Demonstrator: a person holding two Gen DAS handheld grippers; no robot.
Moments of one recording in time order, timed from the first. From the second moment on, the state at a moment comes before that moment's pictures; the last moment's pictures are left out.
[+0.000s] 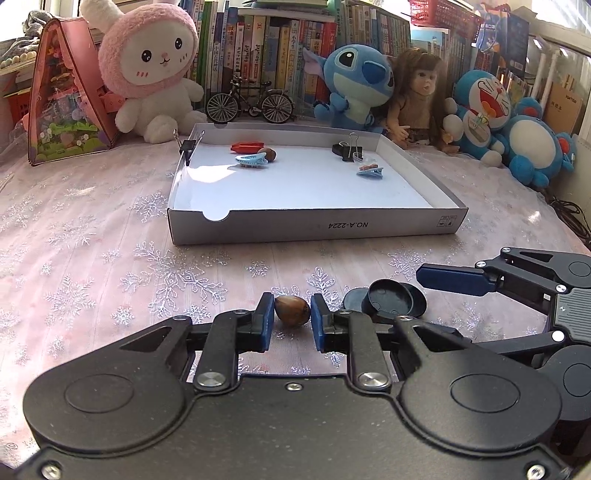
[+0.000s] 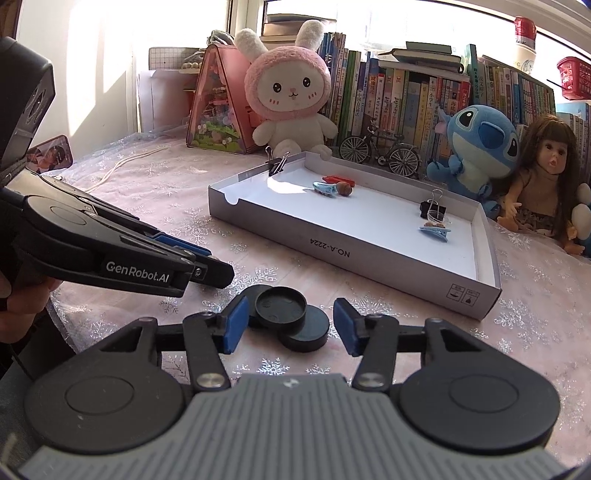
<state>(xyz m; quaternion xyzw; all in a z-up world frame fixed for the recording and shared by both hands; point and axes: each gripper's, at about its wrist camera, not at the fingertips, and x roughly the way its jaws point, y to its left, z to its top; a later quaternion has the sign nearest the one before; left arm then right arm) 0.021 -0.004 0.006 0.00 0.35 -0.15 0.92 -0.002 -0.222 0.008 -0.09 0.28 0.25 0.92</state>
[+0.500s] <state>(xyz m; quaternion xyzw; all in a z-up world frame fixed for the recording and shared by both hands) 0.028 -0.002 0.008 -0.01 0.35 -0.15 0.92 0.007 -0.217 0.007 -0.07 0.29 0.24 0.92</state>
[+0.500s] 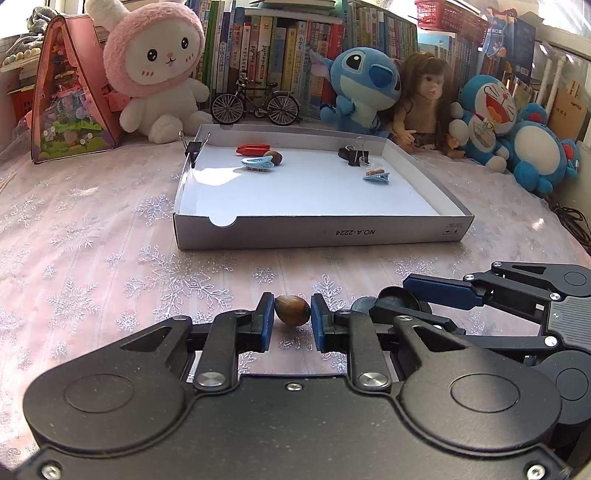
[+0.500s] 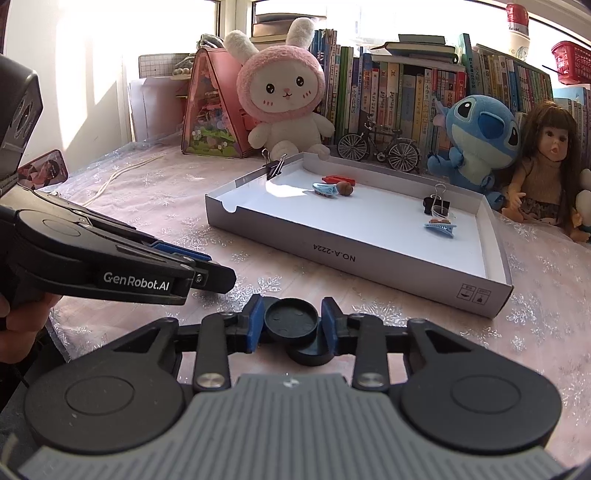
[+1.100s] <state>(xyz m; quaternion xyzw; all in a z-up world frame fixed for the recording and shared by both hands) 0.066 -0.008 0.048 -0.02 0.30 -0.14 0.94 0.036 -0.240 0.036 -0.04 0.26 0.17 0.95</state>
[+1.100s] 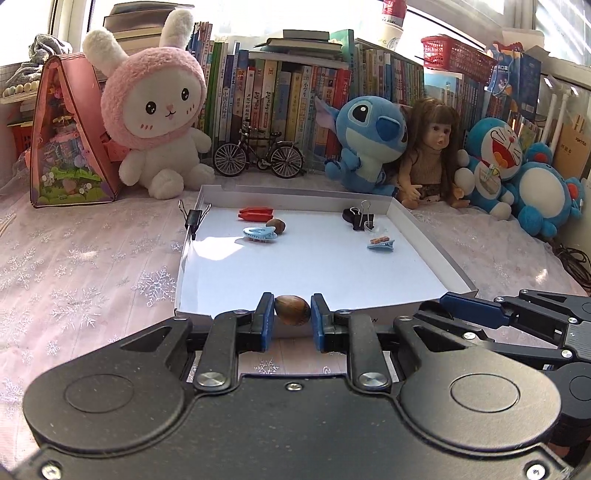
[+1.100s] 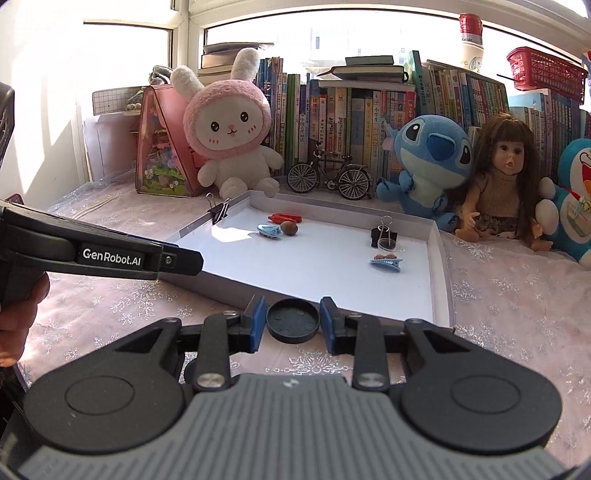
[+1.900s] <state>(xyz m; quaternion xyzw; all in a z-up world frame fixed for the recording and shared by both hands) 0.193 -0.023 0.022 -0.06 0.36 -0.09 0.93 0.162 -0.285 0.028 0.05 0.34 0.10 0.93</state>
